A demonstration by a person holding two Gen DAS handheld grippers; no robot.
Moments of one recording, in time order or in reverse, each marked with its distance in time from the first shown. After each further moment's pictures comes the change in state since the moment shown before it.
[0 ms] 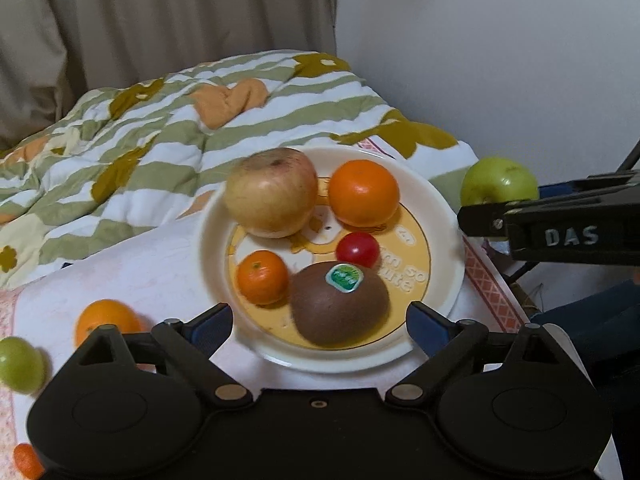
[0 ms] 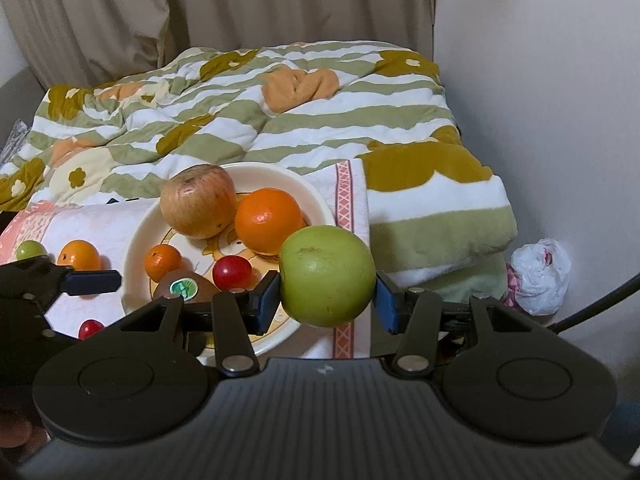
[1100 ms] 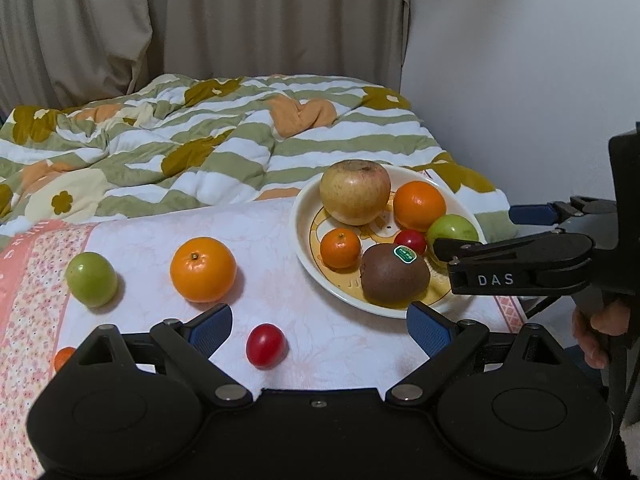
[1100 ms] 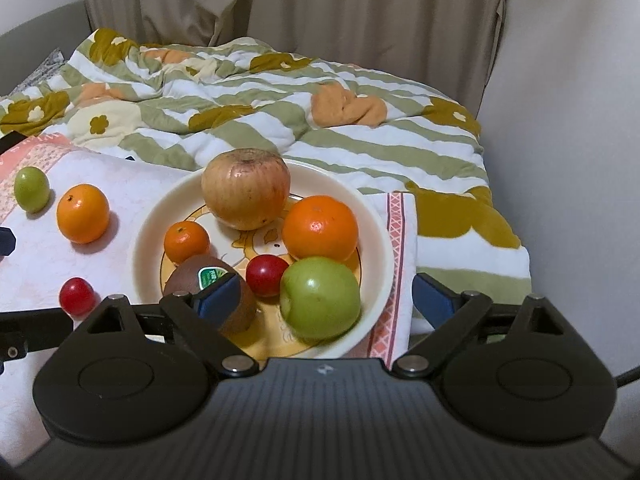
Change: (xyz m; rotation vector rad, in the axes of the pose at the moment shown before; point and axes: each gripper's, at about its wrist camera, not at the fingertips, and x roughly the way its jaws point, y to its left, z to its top) left arm -0.070 0.032 -0.042 -0.208 -0.087 0.082; right arm 0.016 0.046 -0.016 -0.266 -0.092 -0.007
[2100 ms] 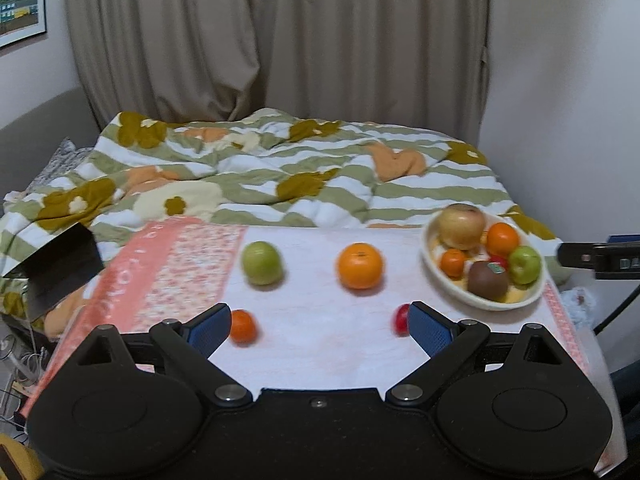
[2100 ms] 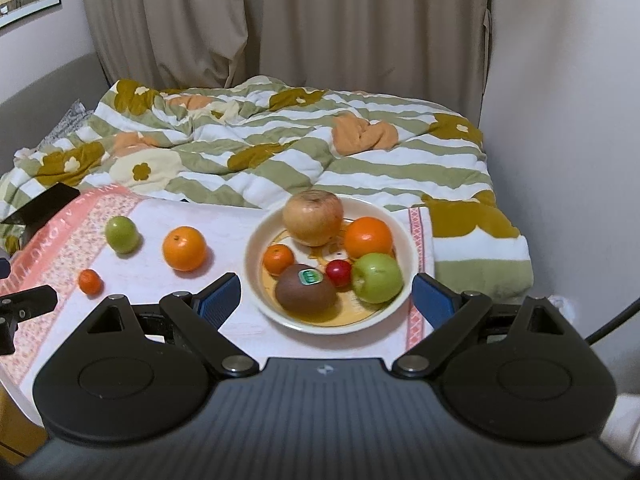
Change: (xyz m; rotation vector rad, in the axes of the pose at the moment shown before) left arm -0.118 0.086 -0.047 -0.119 -0.136 0.207; right arm -0.124 0.040 0.006 0.113 -0.058 0.056
